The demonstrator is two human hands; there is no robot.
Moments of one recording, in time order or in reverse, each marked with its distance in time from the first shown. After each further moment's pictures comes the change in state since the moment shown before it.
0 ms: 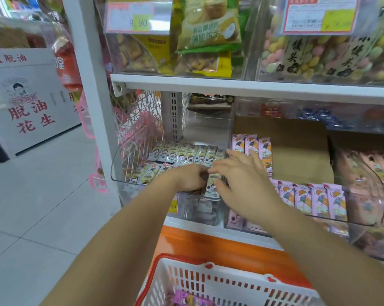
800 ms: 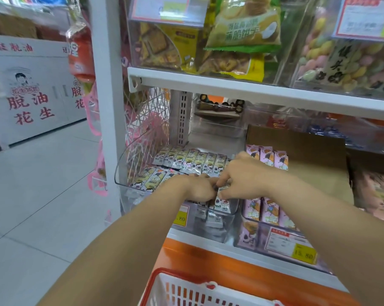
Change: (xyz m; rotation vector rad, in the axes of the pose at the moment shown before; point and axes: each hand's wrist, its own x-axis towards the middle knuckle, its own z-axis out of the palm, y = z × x) left_hand 0.012 -0.017 0.000 0.196 -0.117 -0.061; right_hand 0.071 0.010 0.004 -0.217 -0.528 -0.089
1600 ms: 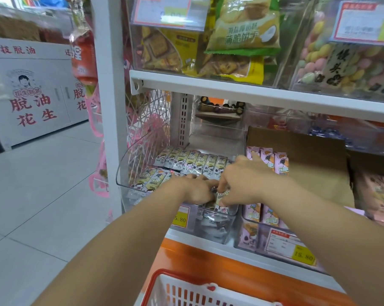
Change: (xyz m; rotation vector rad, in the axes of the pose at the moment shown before) left_hand -0.005 -0.004 0.001 0.083 0.016 -0.033; right_hand -0.007 -0.013 -0.006 -0.150 -0.049 0.085
